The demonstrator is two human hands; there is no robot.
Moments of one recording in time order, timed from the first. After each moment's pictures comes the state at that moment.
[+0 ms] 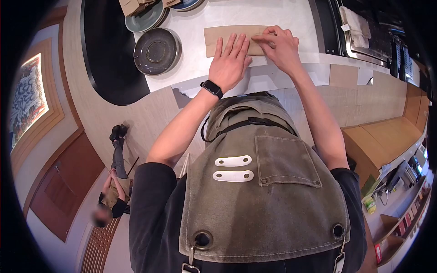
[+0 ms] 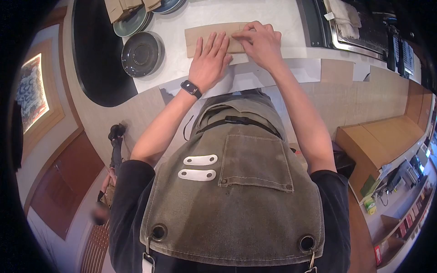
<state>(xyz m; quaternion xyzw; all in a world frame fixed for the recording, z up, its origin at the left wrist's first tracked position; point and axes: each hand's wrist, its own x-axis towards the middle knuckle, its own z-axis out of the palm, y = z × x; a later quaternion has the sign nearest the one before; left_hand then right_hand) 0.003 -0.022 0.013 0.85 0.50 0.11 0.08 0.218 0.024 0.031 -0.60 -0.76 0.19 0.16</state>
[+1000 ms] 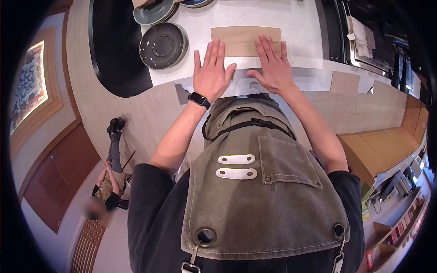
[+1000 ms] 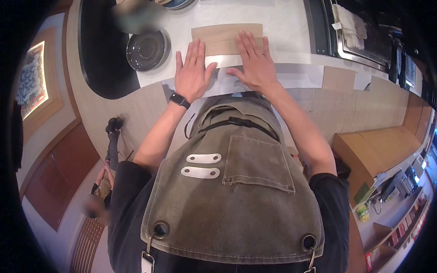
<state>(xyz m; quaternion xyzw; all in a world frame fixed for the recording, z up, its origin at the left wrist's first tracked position) -0.042 -0.055 0.021 0.77 0.62 0.08 0.11 0.201 -0.022 0.009 -0.50 -0.86 0.09 0.06</state>
